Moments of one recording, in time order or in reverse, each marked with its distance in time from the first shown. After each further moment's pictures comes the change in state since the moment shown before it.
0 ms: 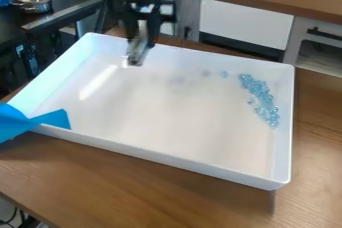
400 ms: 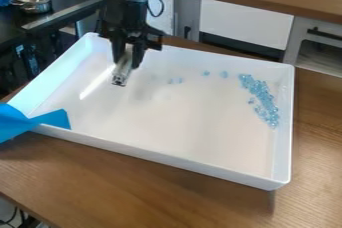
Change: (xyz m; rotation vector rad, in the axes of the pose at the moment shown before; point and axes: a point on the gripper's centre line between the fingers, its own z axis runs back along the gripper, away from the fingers) arm 0.021 0.029 -0.042 0.161 -0.032 0.038
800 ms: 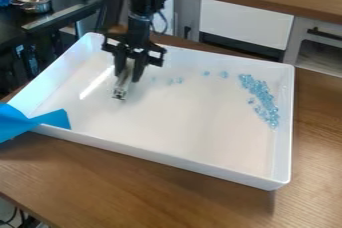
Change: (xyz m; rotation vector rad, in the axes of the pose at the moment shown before) arm -0.002 -0.013 -0.022 0.067 -0.004 -0.008
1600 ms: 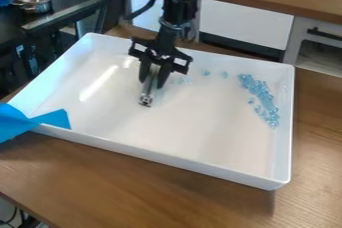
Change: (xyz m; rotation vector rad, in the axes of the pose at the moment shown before) arm 0.001 -0.058 -0.001 0.021 0.046 0.012
